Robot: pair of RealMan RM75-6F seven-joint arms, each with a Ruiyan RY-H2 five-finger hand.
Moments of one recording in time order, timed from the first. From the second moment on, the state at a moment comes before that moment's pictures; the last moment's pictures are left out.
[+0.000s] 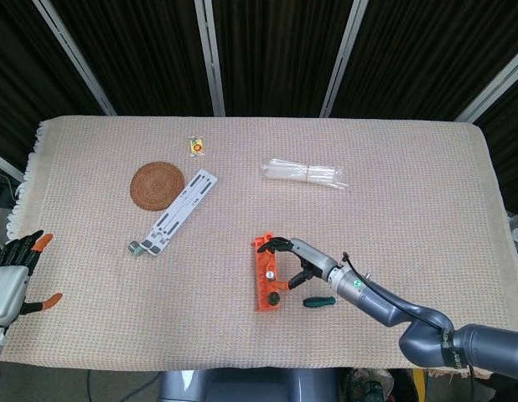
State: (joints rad) left arm -0.14 -1.07 -0.02 -1.71 1.42 1.36 0.05; right arm 0.87 -1.25 0.14 -1.70 -1.39 0.59 0.99
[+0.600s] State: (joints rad) left arm -0.13 -1.06 -0.03 -1.70 1.43 1.38 0.02; right arm 0.81 -1.09 0.18 -1.75 -1.42 0.71 0.99
